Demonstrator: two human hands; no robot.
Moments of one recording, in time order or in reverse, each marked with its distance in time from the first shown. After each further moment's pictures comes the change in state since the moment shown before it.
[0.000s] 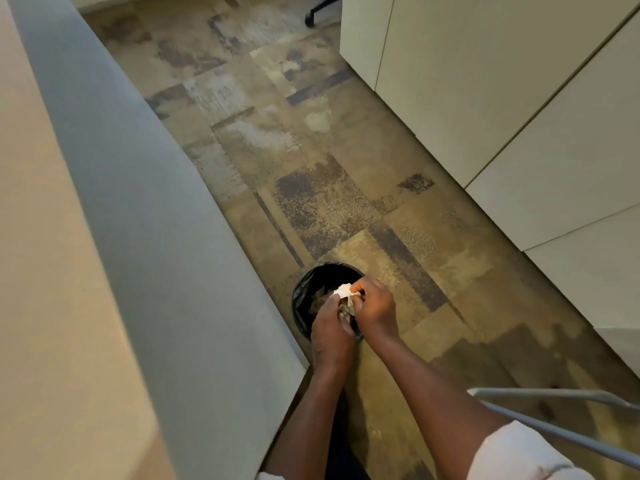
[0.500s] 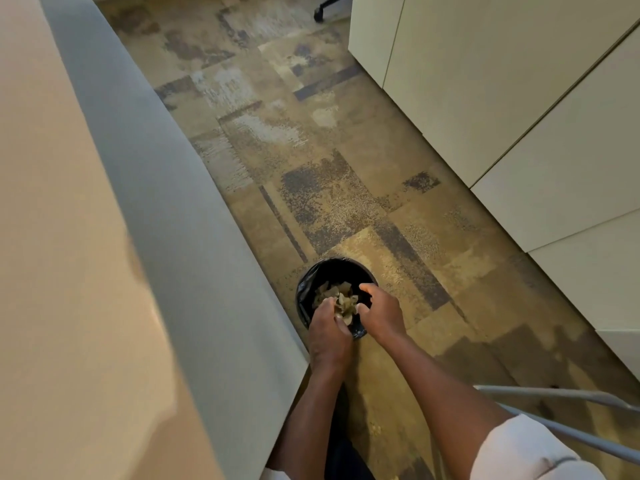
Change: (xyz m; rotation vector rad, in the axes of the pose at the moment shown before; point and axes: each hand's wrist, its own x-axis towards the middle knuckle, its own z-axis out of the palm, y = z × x) left_hand -0.012 -0.023 -0.009 0.063 -0.023 -0.137; right_hand -0.012 0.013 0.007 -0.057 -0.218 0.188
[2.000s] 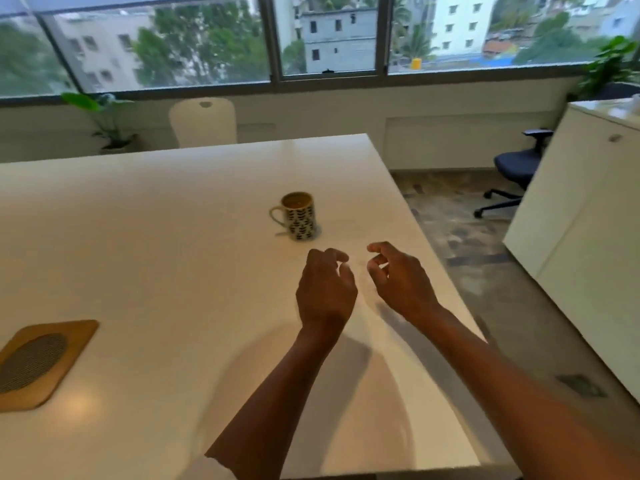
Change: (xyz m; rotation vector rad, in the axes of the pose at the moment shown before) left_hand -0.116 0.014 -0.488 0.008 0.920 0.309; right_hand -0.231 -0.464 -0.018 -0.033 0.169 -1.012
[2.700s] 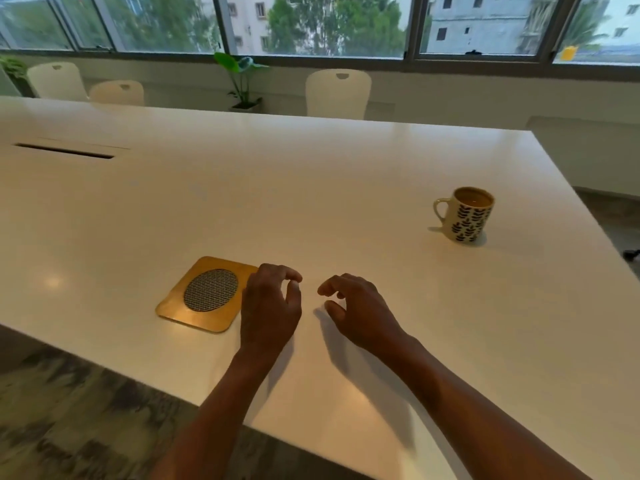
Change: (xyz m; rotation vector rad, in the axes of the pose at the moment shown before) left_hand -0.013 -0.255 -0.222 0.218 0.247 -0.120; right_hand -0.042 -0.228 0.213 0.145 -0.520 -0.370
